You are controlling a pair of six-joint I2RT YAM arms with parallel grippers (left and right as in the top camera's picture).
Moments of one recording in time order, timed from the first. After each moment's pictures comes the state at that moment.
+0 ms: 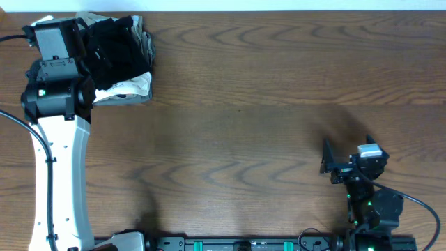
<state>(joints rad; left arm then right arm) 0.11 1.43 1.53 -0.84 -0.40 -0.33 -0.07 0.12 0.06 -0.07 -0.17 -0.06</state>
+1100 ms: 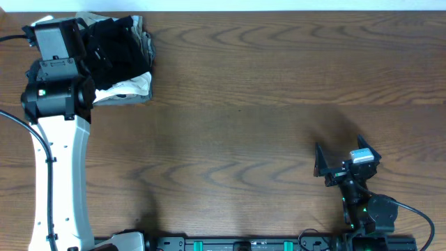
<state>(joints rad) 0.11 1.43 1.53 -0.84 -0.40 -0.33 -0.01 0.01 0.01 -0.05 -0.19 -0.06</state>
